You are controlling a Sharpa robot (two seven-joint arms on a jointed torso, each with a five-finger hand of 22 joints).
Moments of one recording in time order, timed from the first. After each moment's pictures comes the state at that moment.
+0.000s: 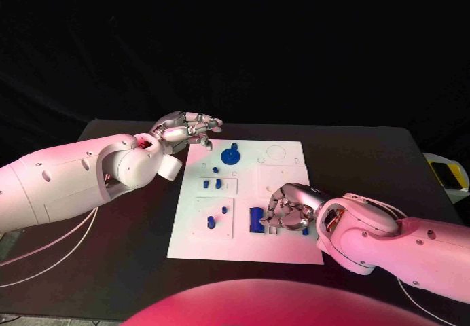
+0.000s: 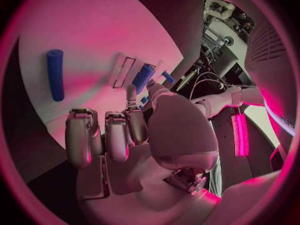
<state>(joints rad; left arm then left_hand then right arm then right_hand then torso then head) 1.13 -0.91 -0.02 1.48 -0.08 -0.07 0.27 1.39 -0.21 0.50 0.18 0.25 0.85 0.19 0.33 0.24 0.84 0.13 0.63 0.14 1.10 0.05 1.10 0.46 0.18 1.01 0.14 0.86 0.57 1.06 -0.86 -0.19 1.84 -1.37 -0.35 -0.41 1.18 -0.14 0.20 0.23 0.12 0.95 0.07 0.56 0.48 1.42 -0.01 1.38 1.31 1.47 -0.06 1.53 1.31 0.05 1.47 0.05 1.43 1.31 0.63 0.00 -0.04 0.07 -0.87</state>
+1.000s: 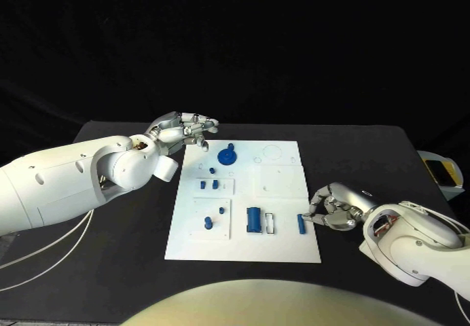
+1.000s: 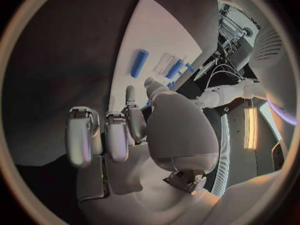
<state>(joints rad) 1.13 -0.92 -0.02 1.48 -0.08 -0.07 0.27 1.39 -0.21 0.50 0.18 0.25 0.85 0.19 0.33 0.24 0.84 0.13 0.63 0.14 1.10 0.05 1.10 0.46 0.18 1.01 0.14 0.86 0.57 1.03 -1.12 -0.19 1.90 -1.38 -0.44 -0.40 1.23 -0.15 0.22 0.22 0.12 0.91 0.09 0.54 0.47 1.39 0.01 1.34 1.31 1.47 -0.06 1.53 1.31 0.05 1.47 0.05 1.43 1.31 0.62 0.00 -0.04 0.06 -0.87</state>
